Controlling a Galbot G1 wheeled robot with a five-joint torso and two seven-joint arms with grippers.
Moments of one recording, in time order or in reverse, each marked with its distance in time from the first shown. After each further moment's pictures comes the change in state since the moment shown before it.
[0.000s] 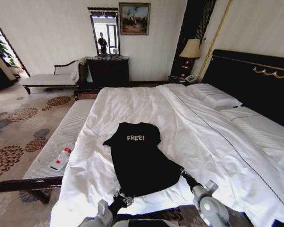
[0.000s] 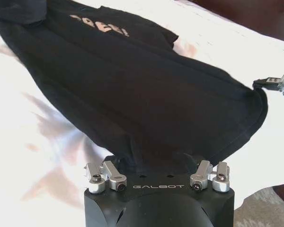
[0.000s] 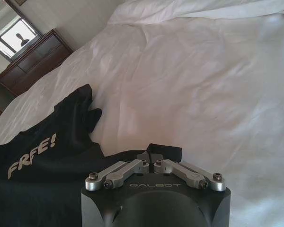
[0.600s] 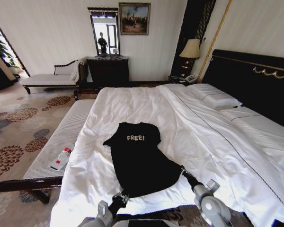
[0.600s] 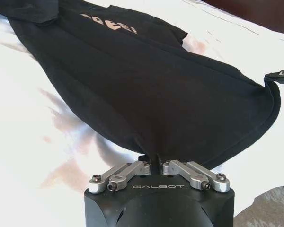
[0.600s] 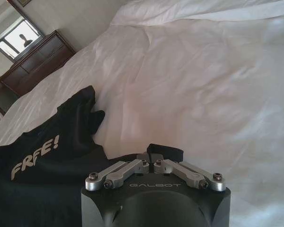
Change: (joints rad) left arm 0.028 -0.005 -0.021 -0.003 0.018 -0.012 -0.015; right arm 0.002 -0.009 -0.003 0.005 0.008 0.001 0.000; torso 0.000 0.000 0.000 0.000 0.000
